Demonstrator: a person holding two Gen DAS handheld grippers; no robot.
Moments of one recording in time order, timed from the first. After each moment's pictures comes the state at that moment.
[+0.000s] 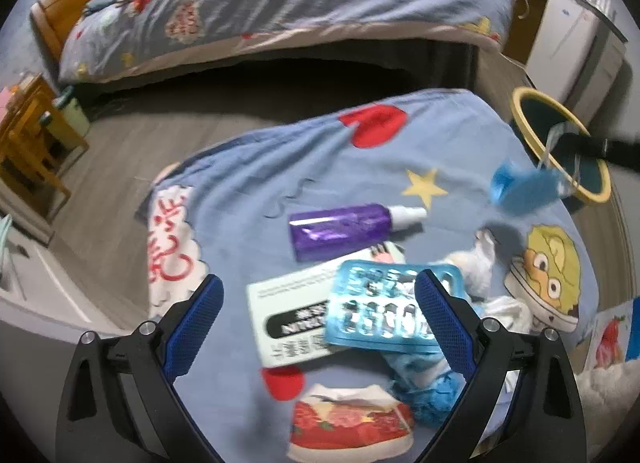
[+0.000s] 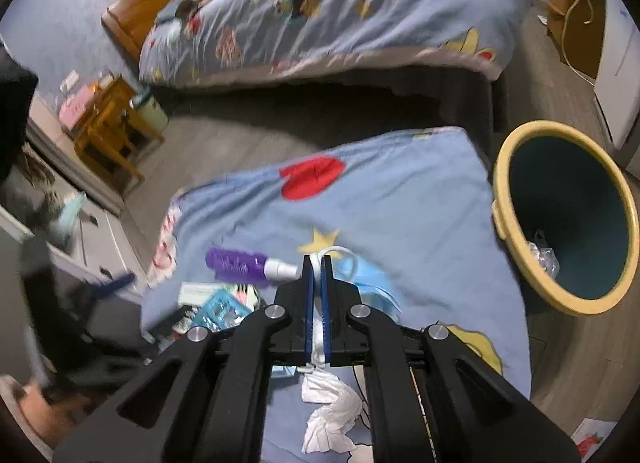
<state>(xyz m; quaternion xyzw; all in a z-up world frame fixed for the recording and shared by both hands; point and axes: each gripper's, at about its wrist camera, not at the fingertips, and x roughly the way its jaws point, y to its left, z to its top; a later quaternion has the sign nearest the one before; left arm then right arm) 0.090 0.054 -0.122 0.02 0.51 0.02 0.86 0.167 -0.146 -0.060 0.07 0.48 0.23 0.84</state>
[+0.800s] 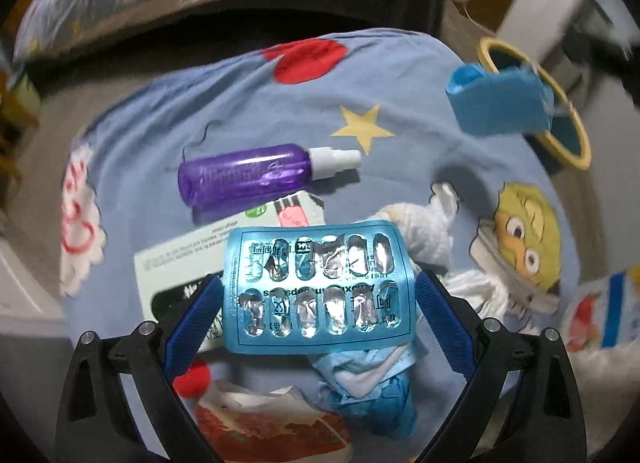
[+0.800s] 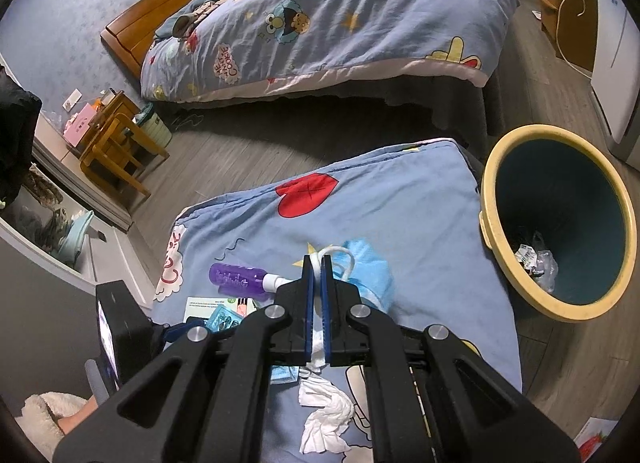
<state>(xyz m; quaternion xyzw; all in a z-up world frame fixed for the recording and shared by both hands) 0.102 0.026 -0.172 -0.03 0.57 -0.04 0.82 0.172 -0.157 -0.056 0.09 0.48 0.23 0.84</state>
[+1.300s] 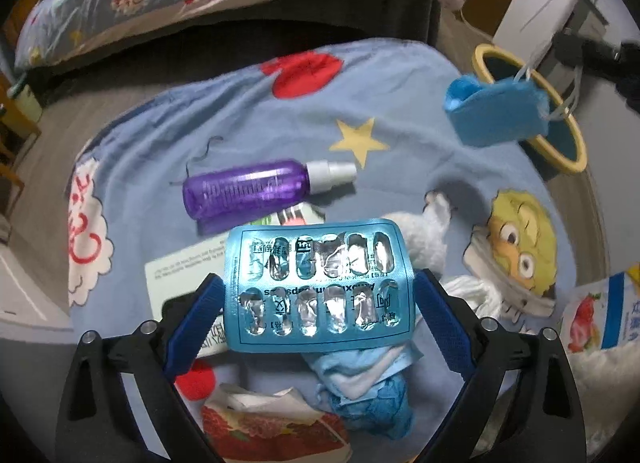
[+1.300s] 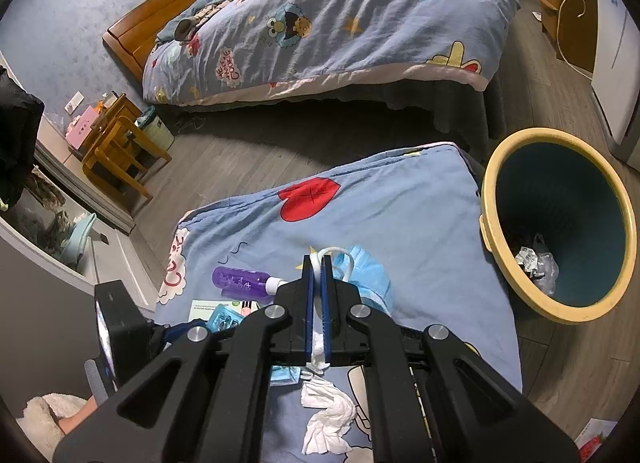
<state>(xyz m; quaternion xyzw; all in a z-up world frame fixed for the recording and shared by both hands) 0.101 0.017 -0.157 -0.01 0.55 -0.04 0.84 0.171 -0.160 -0.049 0.09 0.48 0.23 0.84</state>
